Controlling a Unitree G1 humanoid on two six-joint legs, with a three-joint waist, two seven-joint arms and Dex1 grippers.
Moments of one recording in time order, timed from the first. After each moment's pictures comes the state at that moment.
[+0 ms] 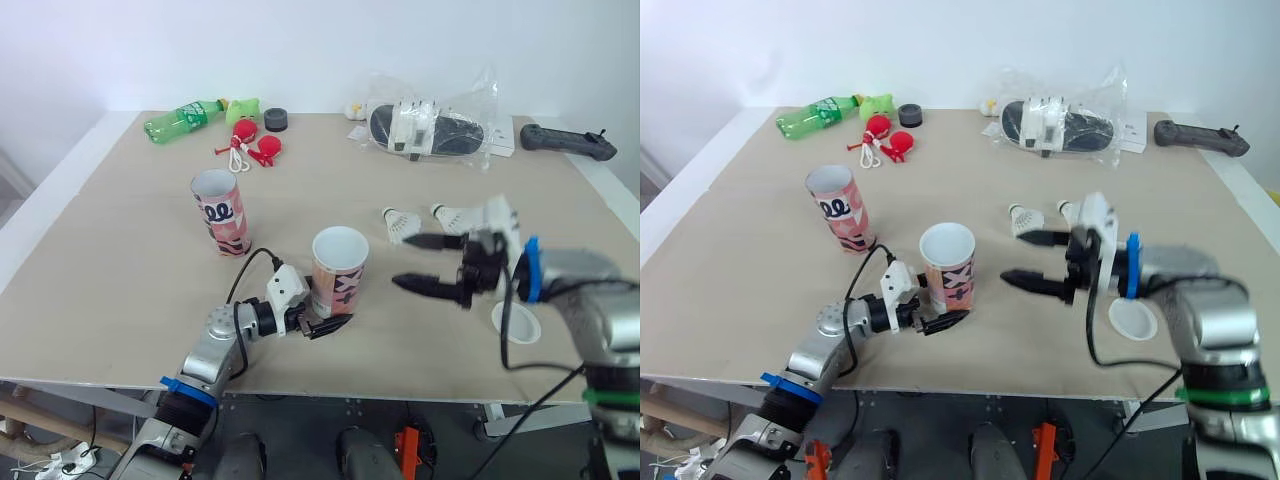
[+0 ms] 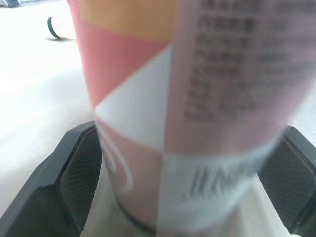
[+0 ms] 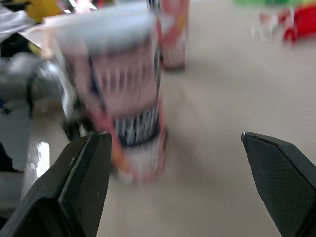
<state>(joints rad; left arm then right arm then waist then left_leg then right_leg) -0.35 0.22 -0.22 0.17 -0.22 0.05 -0.91 -0.34 -0.74 -0.12 -0.19 0.54 0.58 1.12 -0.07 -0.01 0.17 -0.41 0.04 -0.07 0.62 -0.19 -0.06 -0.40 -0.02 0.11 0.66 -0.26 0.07</state>
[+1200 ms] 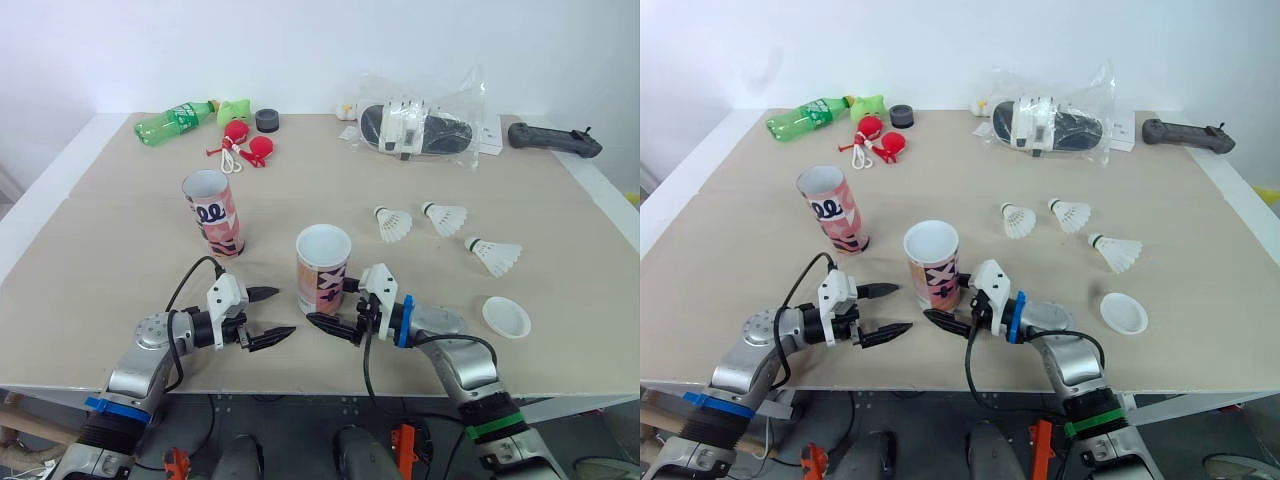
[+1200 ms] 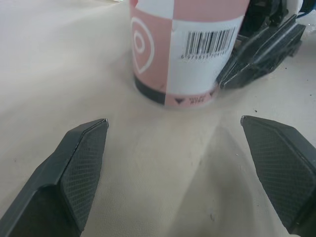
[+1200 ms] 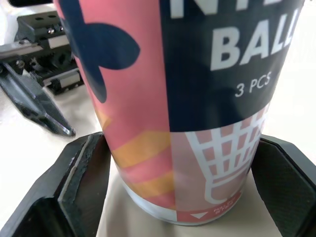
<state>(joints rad) -0.22 0.47 -0.11 0.06 -0.33 0.10 -1.03 -0.34 -0.32 0.20 0.08 0.23 0.17 0.90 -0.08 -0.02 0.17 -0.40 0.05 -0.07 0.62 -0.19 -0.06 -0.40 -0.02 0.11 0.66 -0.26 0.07</state>
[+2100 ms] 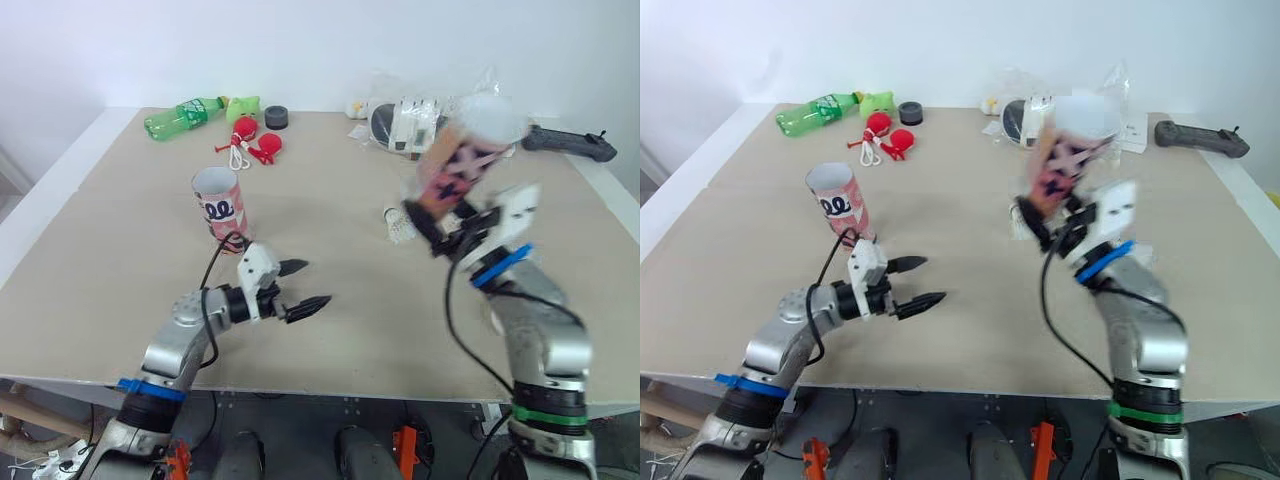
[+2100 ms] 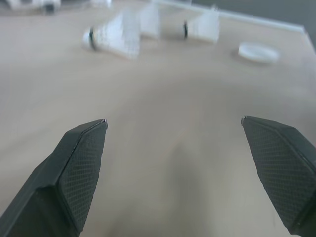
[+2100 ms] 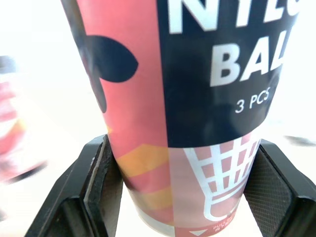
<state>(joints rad) -0.38 0.28 -0.15 -0.04 -0.35 0.29 -0.86 -0.38 -0.40 -0.33 -0.24 0.42 0.42 0.42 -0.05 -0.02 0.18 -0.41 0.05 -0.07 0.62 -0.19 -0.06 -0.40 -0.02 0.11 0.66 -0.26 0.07</state>
